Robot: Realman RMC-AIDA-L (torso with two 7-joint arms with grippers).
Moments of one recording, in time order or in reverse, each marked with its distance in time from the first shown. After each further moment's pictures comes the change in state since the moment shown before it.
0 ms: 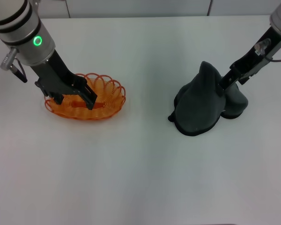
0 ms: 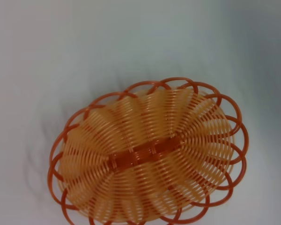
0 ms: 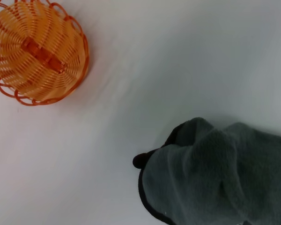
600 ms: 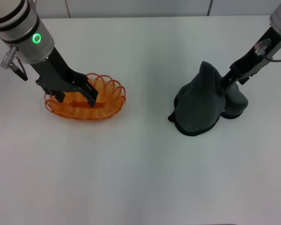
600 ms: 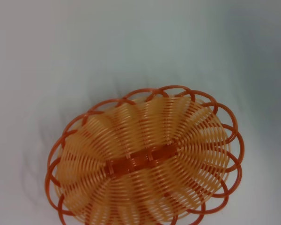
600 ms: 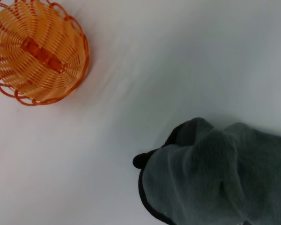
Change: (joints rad) left arm 0.003 0.004 -0.017 0.000 -0.013 -0.009 -0.004; right arm 0.000 0.000 0.000 0.000 0.000 0.000 0.000
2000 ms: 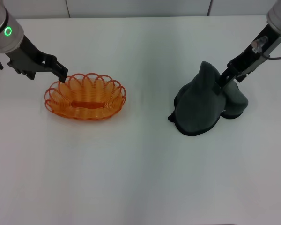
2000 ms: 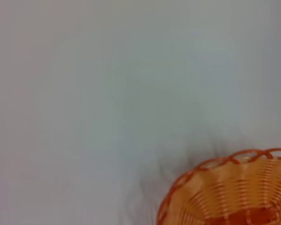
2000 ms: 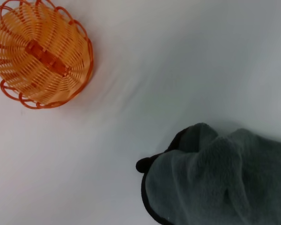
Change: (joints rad) left arm 0.054 0.076 0.000 -0.091 0.022 -0.255 0.027; right arm 0.013 0.003 0.000 0.000 0.000 0.000 0.000
